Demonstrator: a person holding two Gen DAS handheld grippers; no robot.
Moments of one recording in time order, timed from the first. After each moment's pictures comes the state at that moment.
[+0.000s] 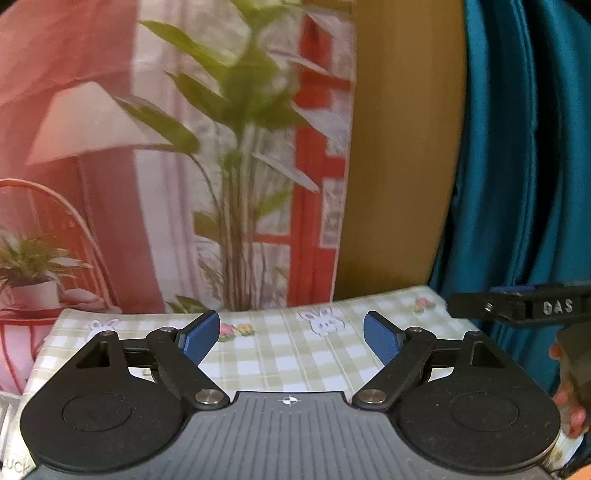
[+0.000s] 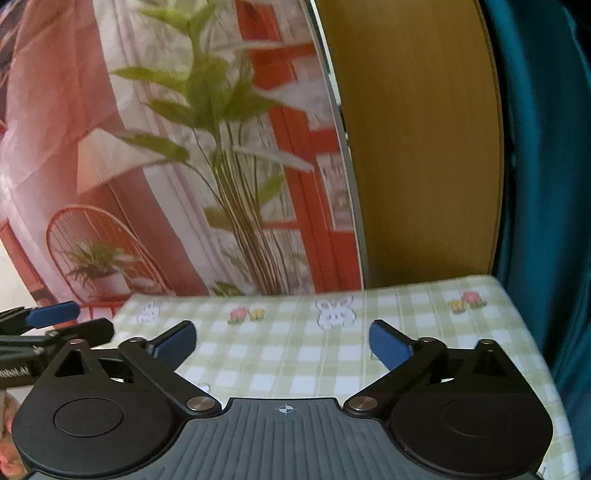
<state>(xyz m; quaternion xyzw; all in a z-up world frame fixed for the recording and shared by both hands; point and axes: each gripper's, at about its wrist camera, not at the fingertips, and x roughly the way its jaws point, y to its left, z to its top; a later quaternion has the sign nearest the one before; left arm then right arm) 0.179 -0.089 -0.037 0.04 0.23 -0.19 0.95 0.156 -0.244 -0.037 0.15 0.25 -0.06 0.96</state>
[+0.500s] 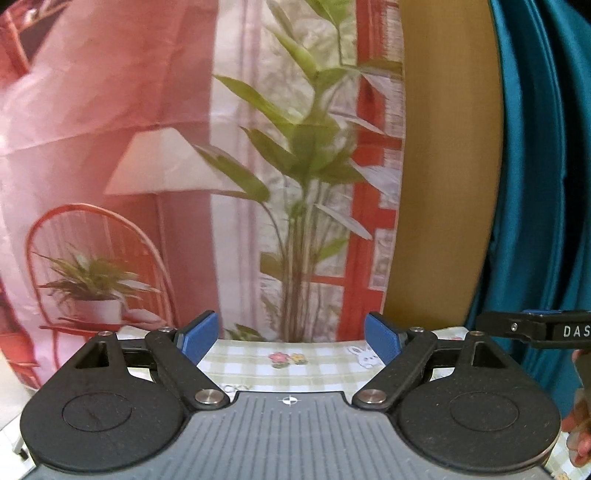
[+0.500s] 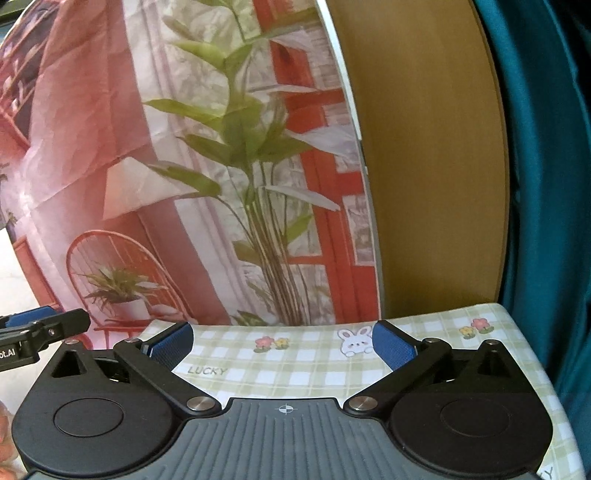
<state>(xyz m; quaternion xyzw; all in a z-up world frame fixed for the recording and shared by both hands) 0.138 -0.057 0.004 0.02 0.18 -0.11 0.98 0.134 -0.200 -0.007 0.13 0.21 -0.05 0.97</state>
